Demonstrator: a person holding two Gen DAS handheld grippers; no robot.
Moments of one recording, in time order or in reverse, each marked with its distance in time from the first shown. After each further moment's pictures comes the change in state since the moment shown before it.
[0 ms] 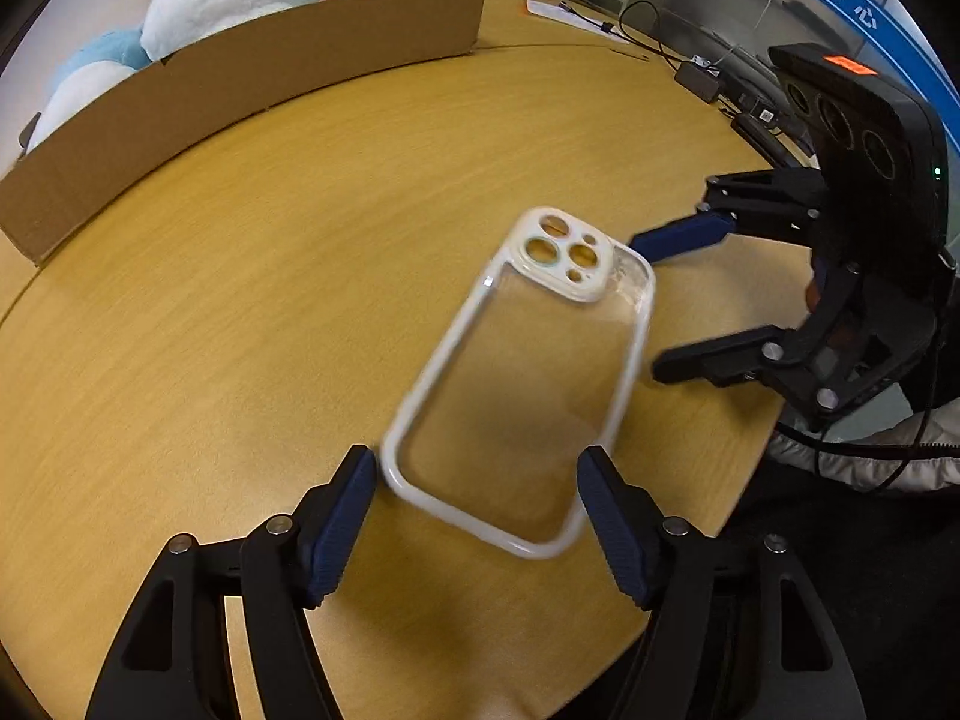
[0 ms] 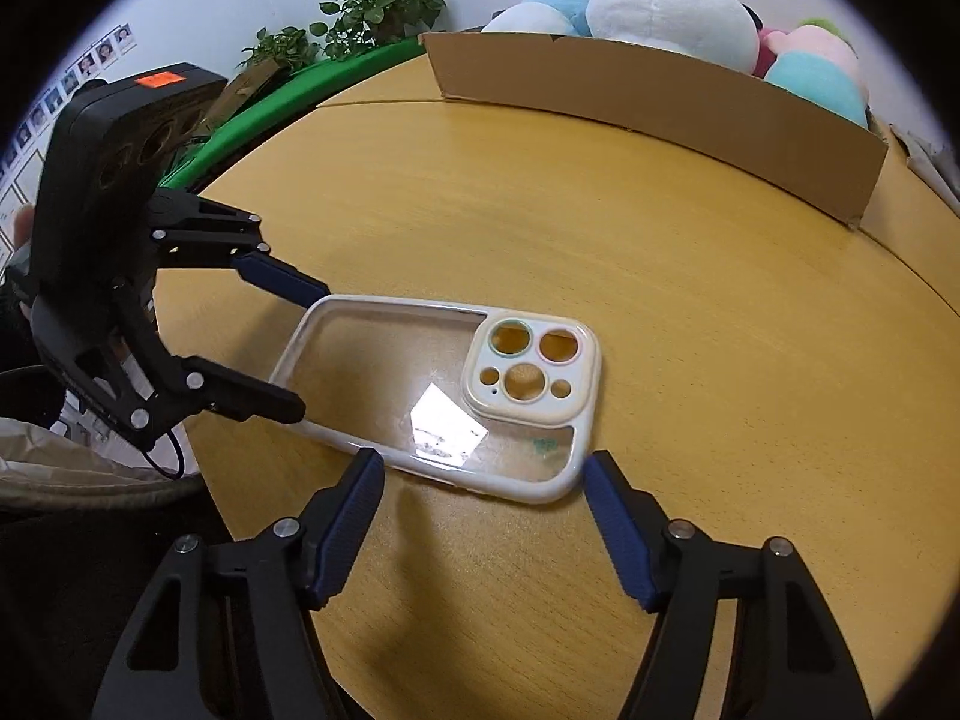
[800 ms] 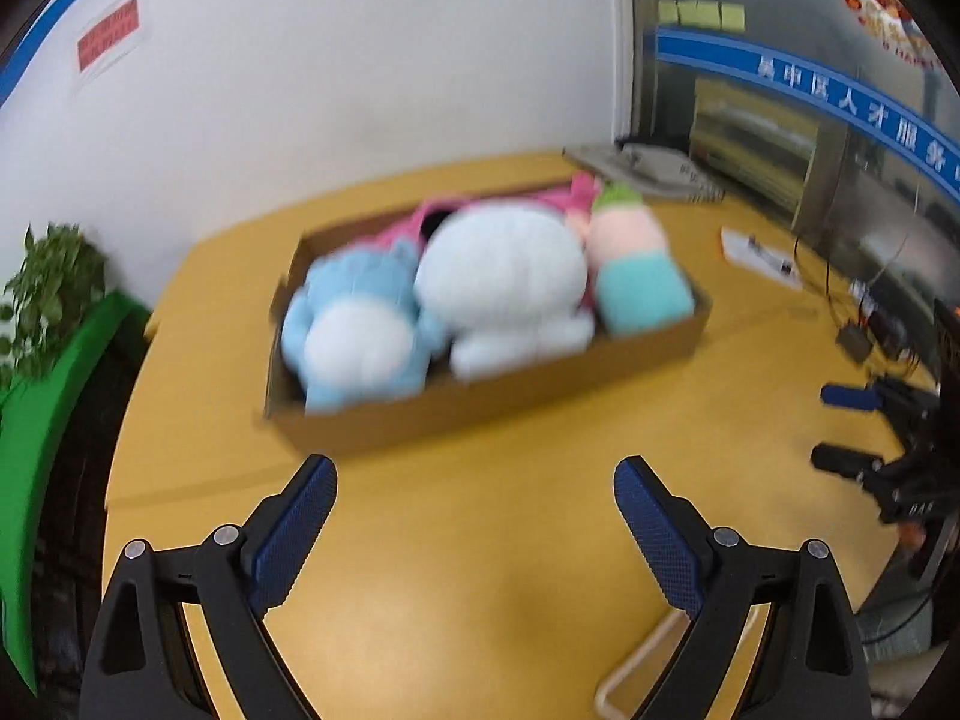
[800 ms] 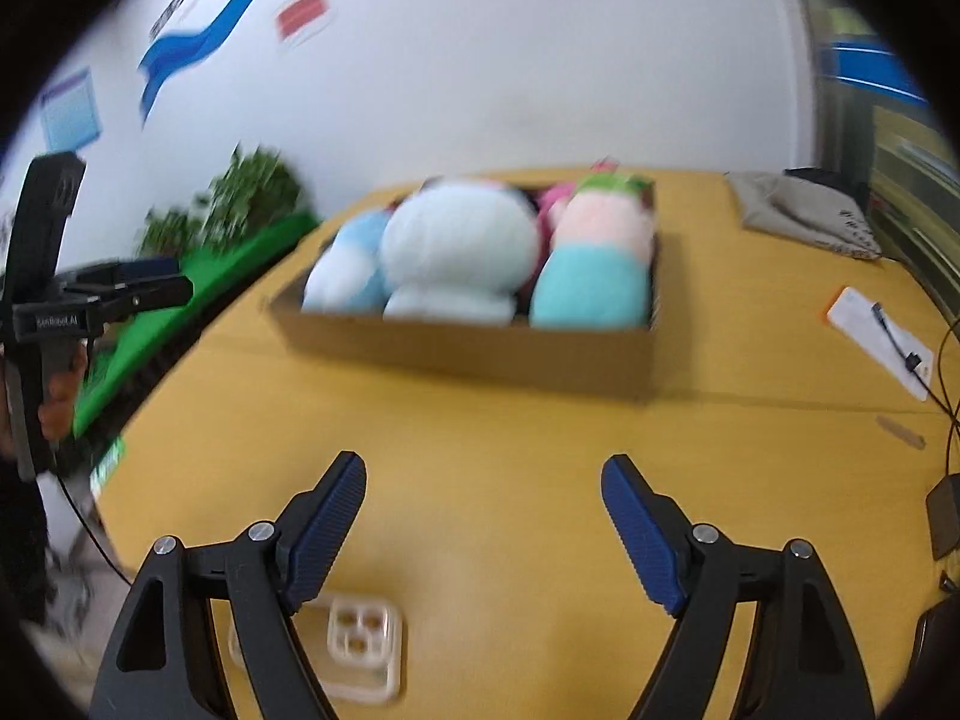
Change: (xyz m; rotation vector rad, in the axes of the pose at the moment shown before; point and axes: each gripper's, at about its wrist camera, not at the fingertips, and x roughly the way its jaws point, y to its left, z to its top) left arm -0.134 0.071 0.082 -0.215 -0.310 0.371; right arm -0.094 -0.063 0.059 0.238 -0.307 -0.208
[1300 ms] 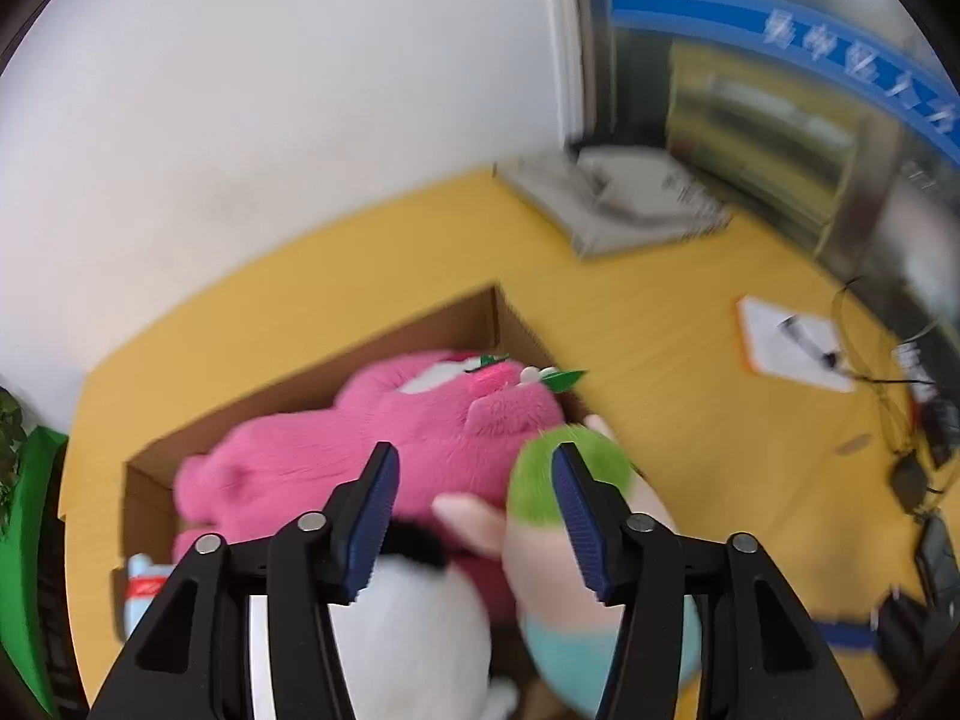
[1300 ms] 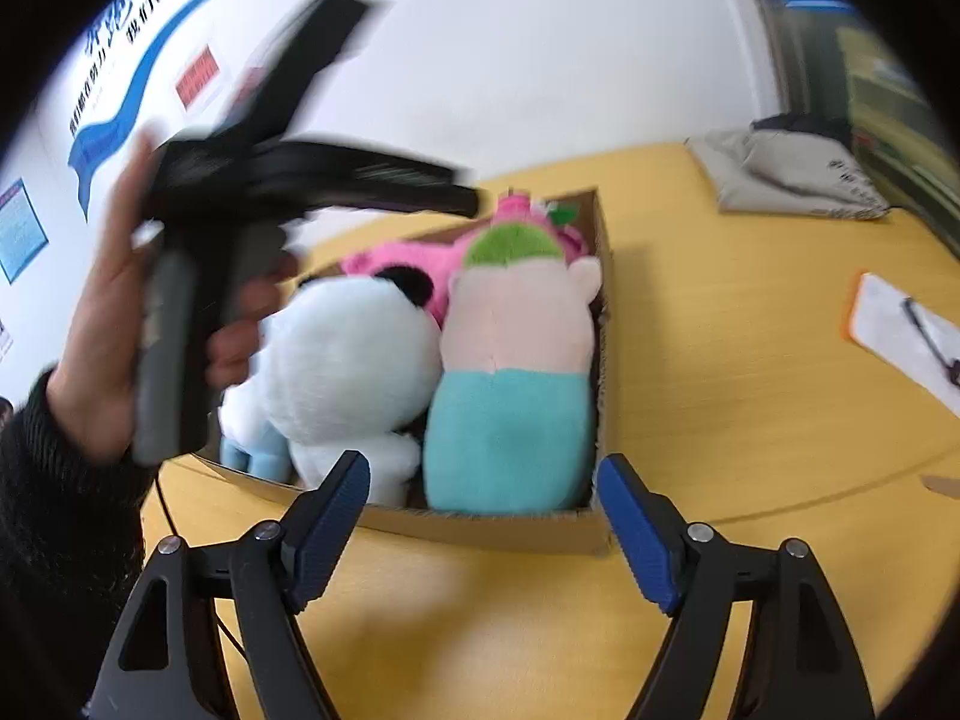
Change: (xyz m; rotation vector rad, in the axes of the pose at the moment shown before) left arm 0.168 -0.091 0.269 0.163 -0.074 -0.075; right arm 0.058 -0.087 0.101 0.251 -0.074 -0.011
